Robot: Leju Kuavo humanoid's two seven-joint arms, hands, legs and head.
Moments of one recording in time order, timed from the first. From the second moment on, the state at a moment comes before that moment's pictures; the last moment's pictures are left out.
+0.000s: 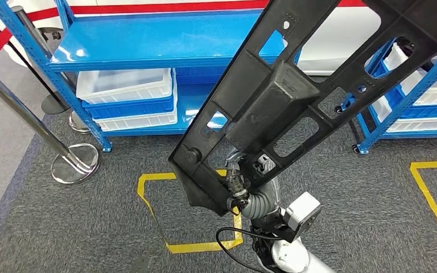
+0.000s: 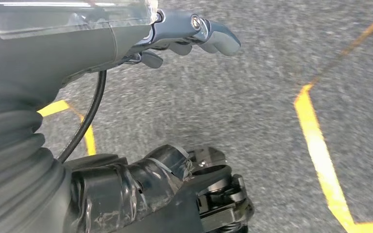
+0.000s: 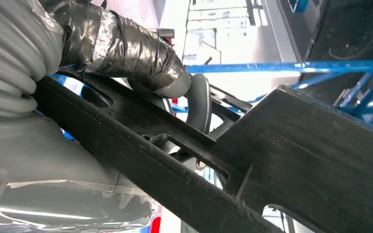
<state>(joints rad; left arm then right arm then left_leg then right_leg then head) -0.11 -0.06 -0.97 -0.23 0.55 0.49 -0.21 -0.26 -0.08 0.82 -1.80 -0.13 -0.40 -0.46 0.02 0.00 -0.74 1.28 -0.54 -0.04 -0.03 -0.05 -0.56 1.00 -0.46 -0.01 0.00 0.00</state>
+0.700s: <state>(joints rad) -0.10 -0.05 -0.97 -0.23 0.57 0.47 -0.18 -0.26 -0.08 0.82 -1.78 -0.13 -0.36 -0.44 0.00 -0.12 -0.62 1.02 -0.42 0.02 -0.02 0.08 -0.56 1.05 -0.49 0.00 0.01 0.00</state>
